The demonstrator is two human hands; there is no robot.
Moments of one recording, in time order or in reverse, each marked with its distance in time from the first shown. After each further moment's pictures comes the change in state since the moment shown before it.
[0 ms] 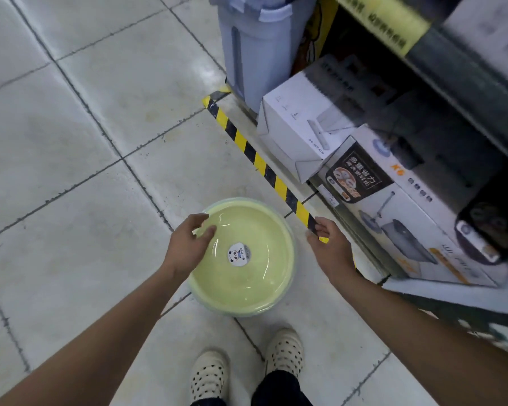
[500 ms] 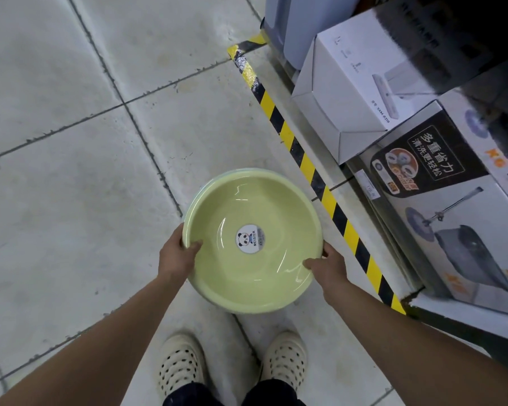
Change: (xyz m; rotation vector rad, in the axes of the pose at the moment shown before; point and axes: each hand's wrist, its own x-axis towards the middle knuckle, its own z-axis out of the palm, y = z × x) left_hand 0.035 -0.175 0.037 -0.087 0.144 -0.291; right_hand 0.047 0.125 0.106 0.005 -0.146 0.345
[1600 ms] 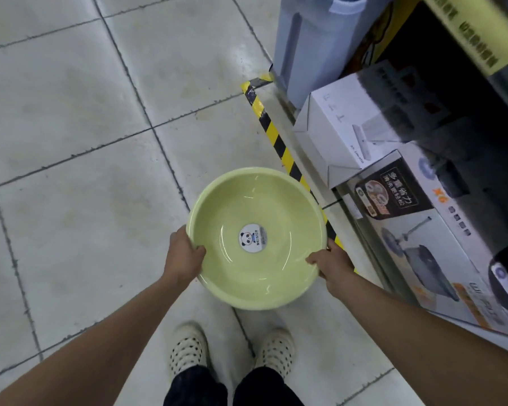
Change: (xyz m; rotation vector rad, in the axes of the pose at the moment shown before) left_hand -0.066 0.078 -0.057 0.213 0.007 0.058; right_hand -0.070 -0.092 -0.052 0.121 -0.081 0.101
